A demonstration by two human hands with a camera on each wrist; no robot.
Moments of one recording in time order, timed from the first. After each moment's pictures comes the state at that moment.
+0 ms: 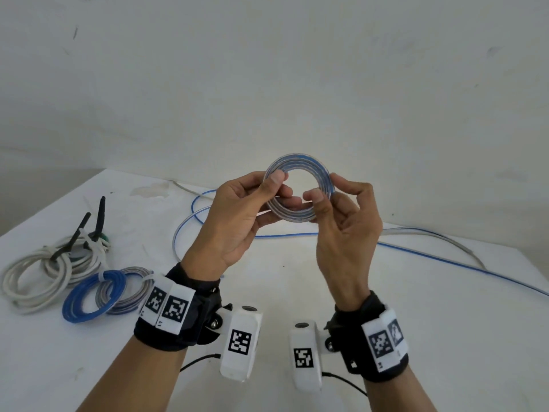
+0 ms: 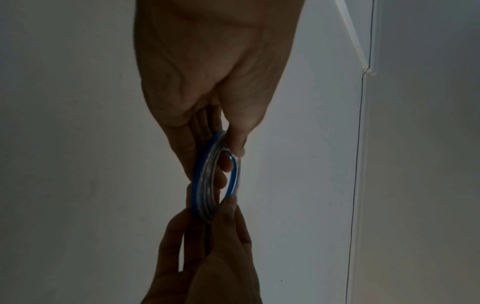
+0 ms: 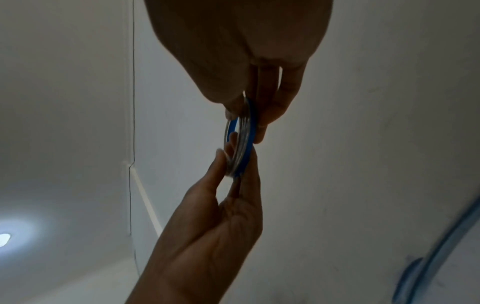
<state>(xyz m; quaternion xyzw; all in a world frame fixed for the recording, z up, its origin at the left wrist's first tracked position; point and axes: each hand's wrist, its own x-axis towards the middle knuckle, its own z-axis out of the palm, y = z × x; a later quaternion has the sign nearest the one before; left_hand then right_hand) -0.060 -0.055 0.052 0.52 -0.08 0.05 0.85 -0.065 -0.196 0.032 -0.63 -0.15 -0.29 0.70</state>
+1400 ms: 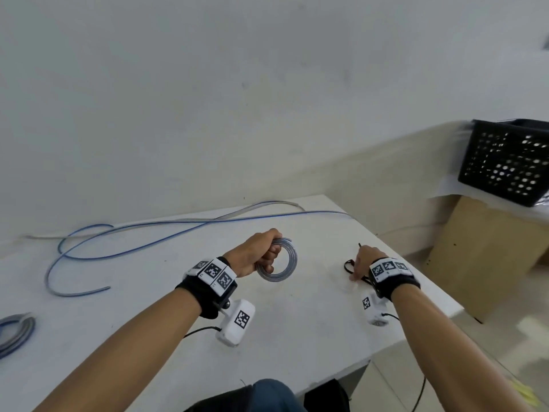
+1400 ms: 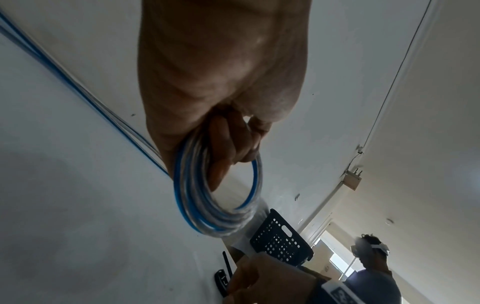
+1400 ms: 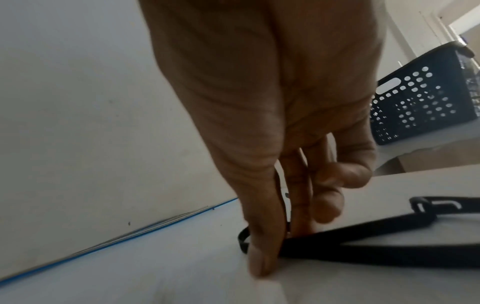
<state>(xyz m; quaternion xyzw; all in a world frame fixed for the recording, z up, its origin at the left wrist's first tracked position) -0.154 -0.277 0.026 0.70 -0.14 -0.36 0.60 -0.215 -0.585 -0.048 -0.94 0.31 0.09 0.07</state>
